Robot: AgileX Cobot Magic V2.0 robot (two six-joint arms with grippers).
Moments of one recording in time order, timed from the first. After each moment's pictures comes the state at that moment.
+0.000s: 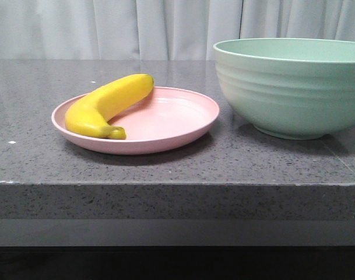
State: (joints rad) left arm -0.08 0.49 -0.49 -0.13 0.31 0.01; right arm 0.03 0.34 -0.48 0.08 0.35 0.04
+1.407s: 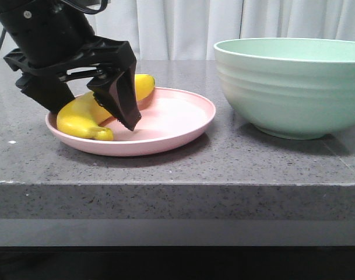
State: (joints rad) left arm -0.55 1.61 -1.18 -0.15 0.75 0.02; right arm 0.03 0.34 -0.48 0.08 0.36 0.04
